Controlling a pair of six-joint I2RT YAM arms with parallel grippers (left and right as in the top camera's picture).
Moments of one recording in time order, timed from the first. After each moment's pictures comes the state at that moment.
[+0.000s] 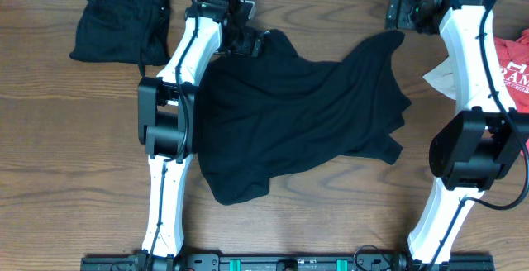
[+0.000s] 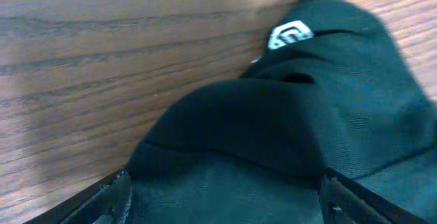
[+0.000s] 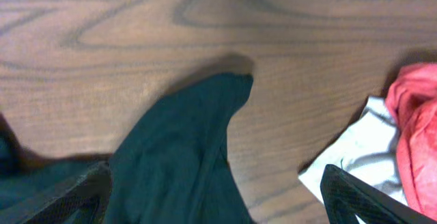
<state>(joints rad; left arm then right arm) -0.21 2.51 2.17 -0.85 0.25 0.01 -0.04 2.15 2.08 -1.01 0.03 0.12</state>
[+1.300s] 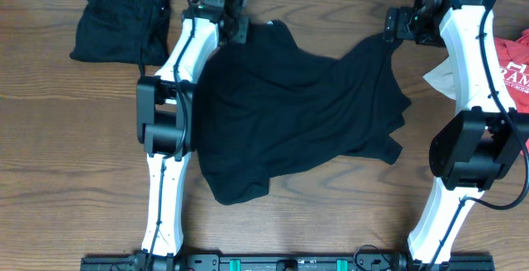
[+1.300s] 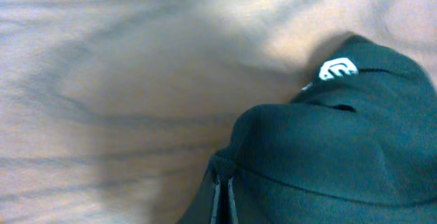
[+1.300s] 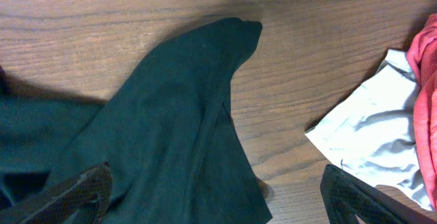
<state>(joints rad) -0.18 2.53 2.17 -0.63 0.16 -0.02 -0.04 2.15 2.08 -1.13 0.01 0.12</state>
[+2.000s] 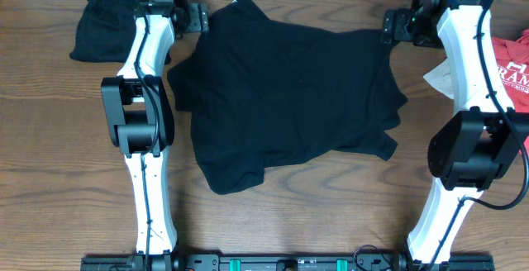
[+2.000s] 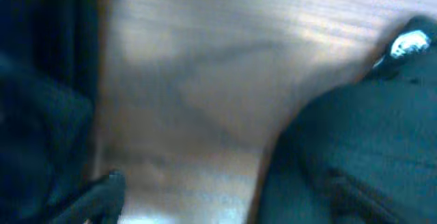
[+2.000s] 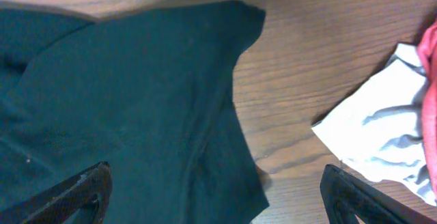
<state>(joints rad) 0.00 2.53 2.17 -0.62 0.09 -0.10 -0.01 2.15 2.08 -1.15 0.01 0.12</state>
